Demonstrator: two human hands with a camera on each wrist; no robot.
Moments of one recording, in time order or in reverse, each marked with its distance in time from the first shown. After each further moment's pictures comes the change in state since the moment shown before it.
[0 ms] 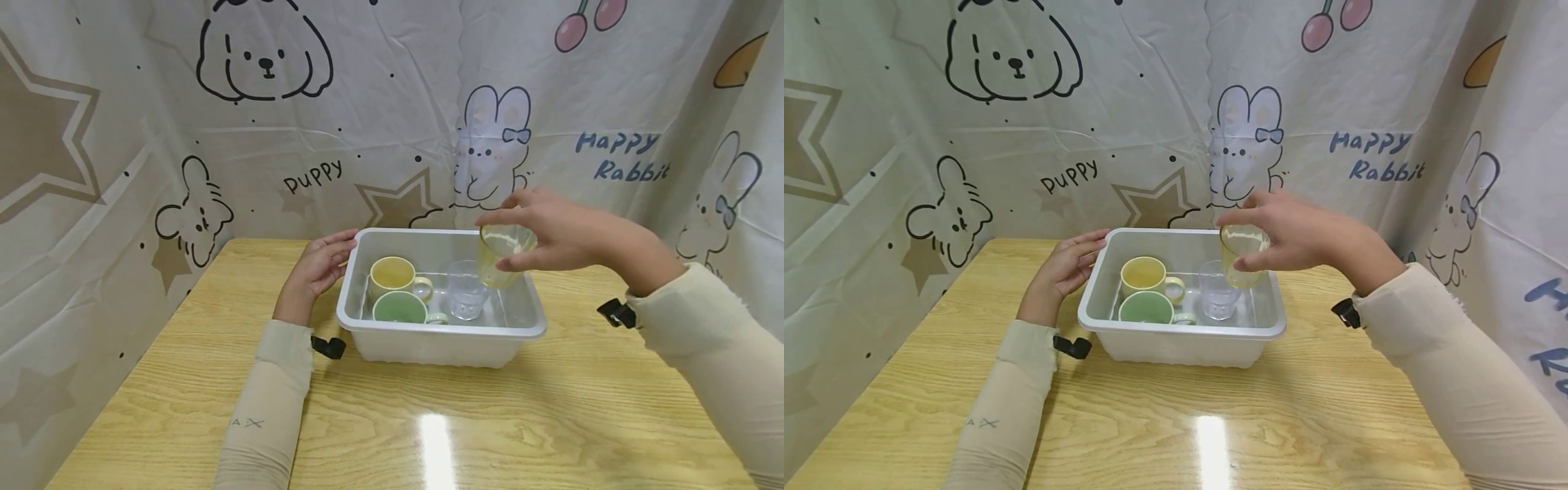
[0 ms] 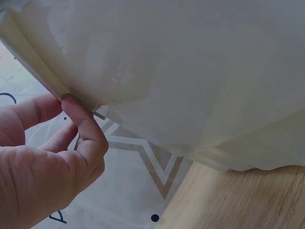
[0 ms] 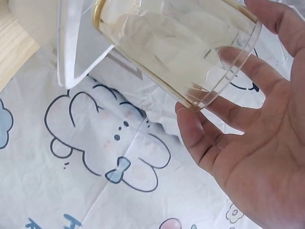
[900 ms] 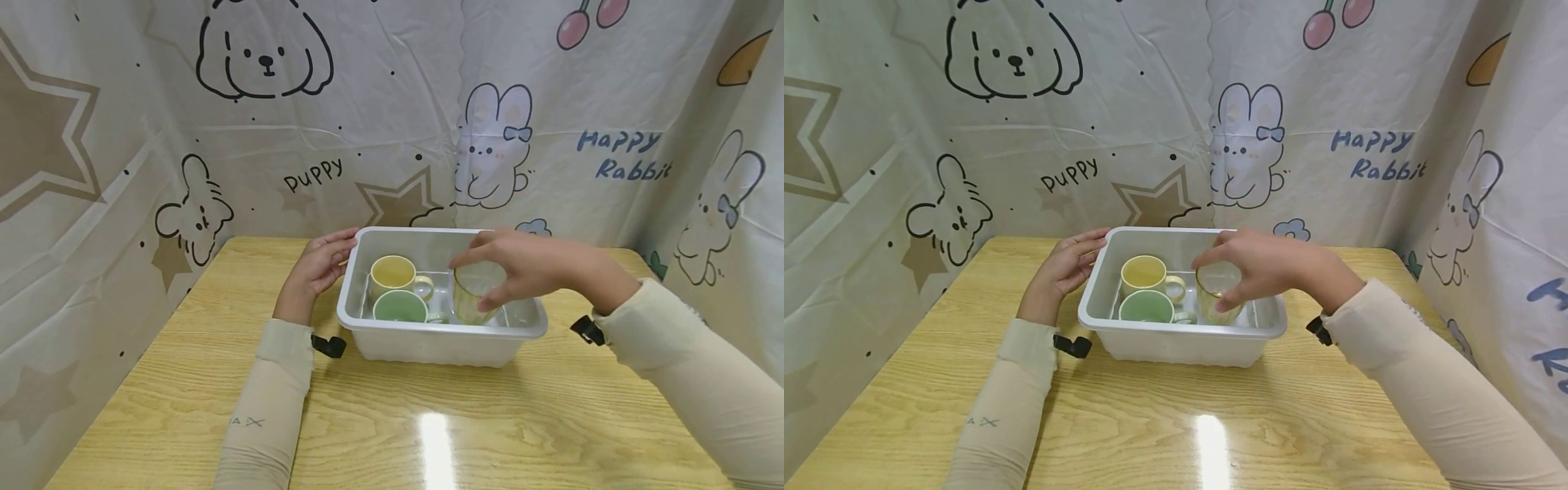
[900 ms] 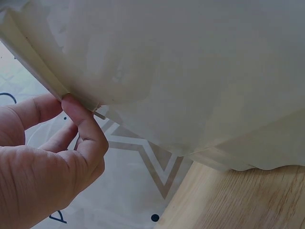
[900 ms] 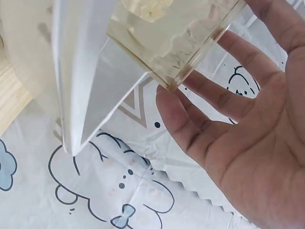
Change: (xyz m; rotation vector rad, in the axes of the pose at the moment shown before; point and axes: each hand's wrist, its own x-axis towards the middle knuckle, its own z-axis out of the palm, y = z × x) left_hand -0.001 0.000 0.001 0.007 0.004 0.004; right_hand 0.018 -0.018 0.039 0.107 -0.146 -0.159
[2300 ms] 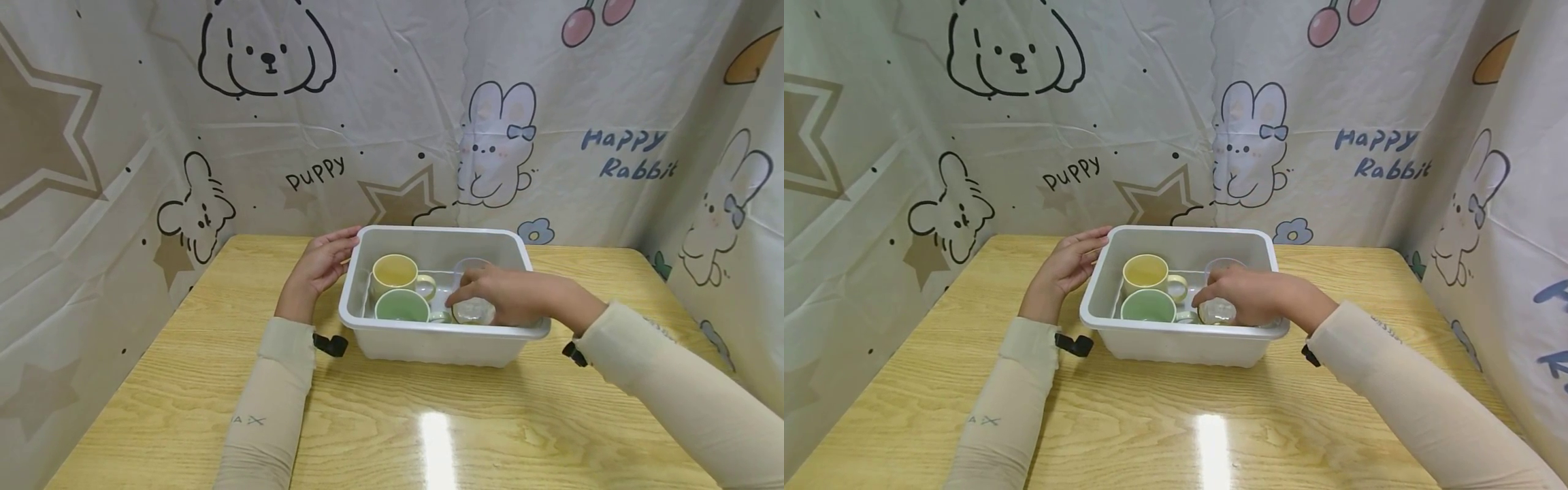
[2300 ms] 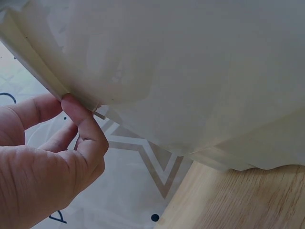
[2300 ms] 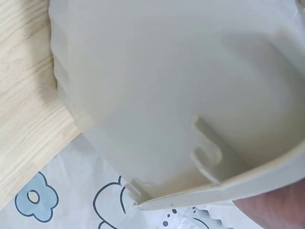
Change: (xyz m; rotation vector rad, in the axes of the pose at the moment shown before) left_hand -0.001 0.001 0.001 0.001 0.000 -0.004; right_hand 0.014 0.012 0.058 -0.006 -0.112 -0.065
